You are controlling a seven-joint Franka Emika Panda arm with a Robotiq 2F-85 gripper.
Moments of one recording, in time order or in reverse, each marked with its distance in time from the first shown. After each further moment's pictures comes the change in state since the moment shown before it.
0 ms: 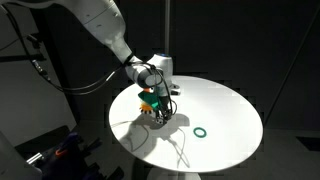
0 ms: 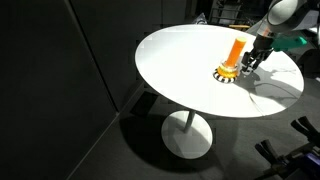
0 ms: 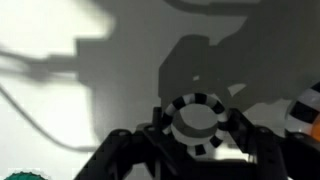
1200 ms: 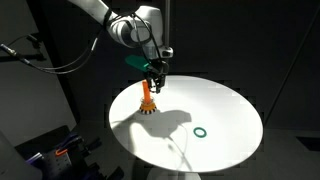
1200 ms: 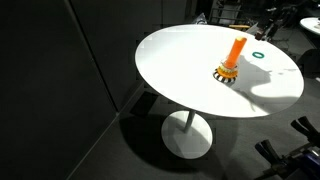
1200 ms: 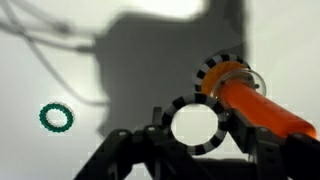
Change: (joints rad) arm 0.039 -0.395 0.022 -0.091 0.005 -0.232 0.001
